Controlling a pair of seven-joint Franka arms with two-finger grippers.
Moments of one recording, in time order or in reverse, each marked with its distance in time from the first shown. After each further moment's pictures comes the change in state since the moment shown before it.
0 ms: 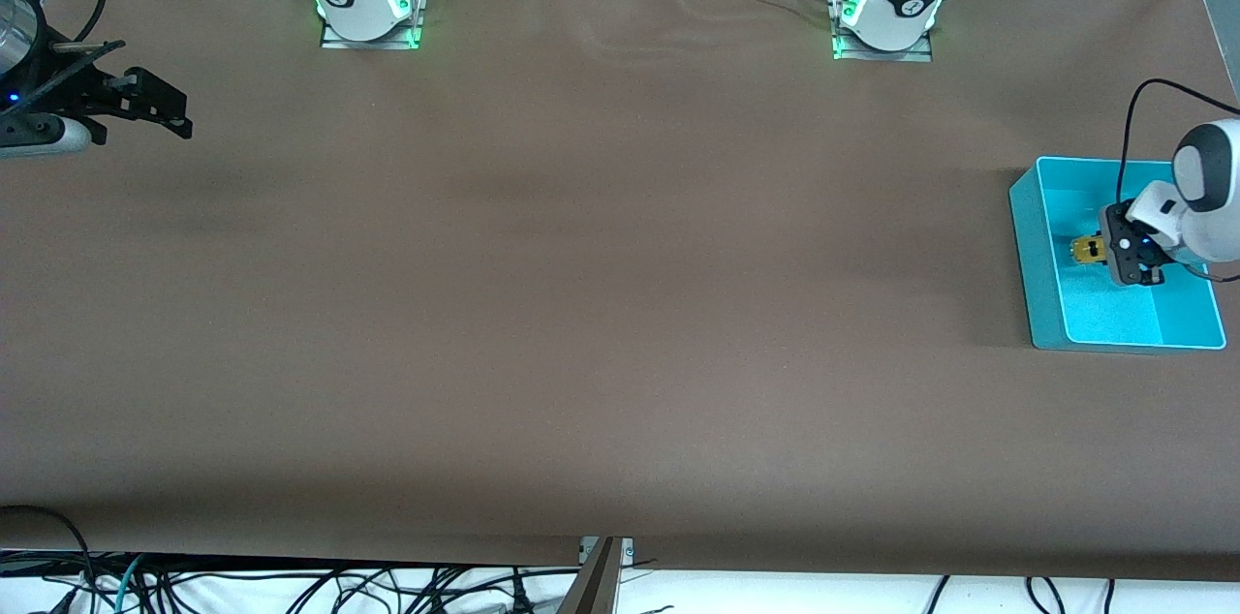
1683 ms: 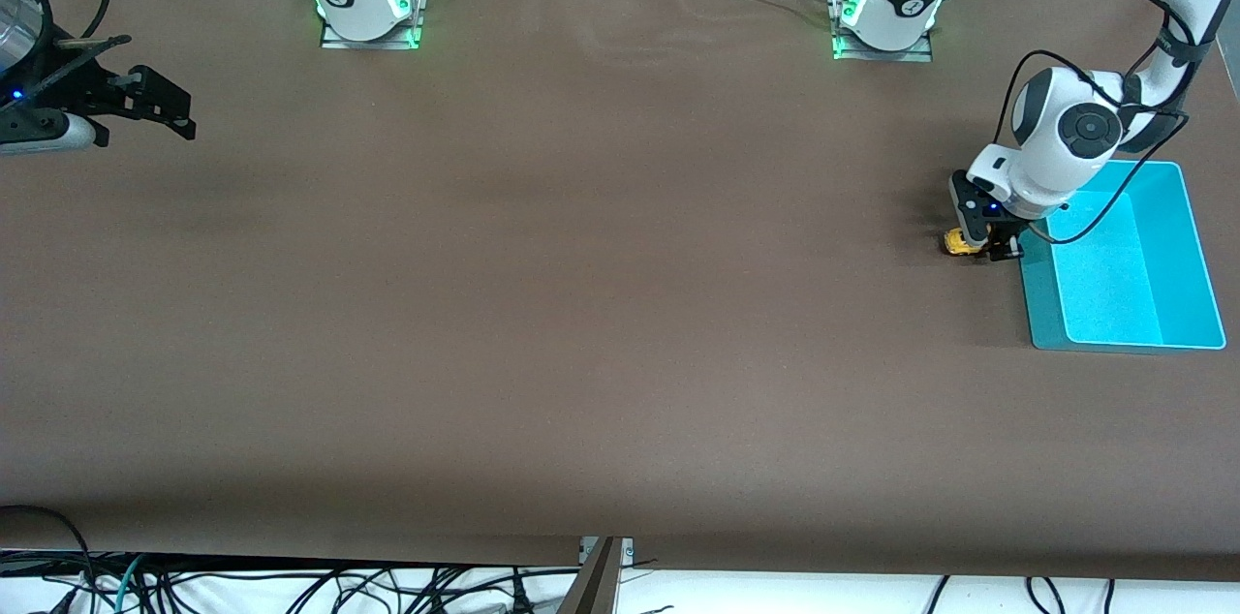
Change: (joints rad) left arm -0.332 -0.273 0.092 -0.541 -0.021 0.497 -0.374; right arm 0.002 -0.007 0.011 -0.002 0.000 0.019 0.000
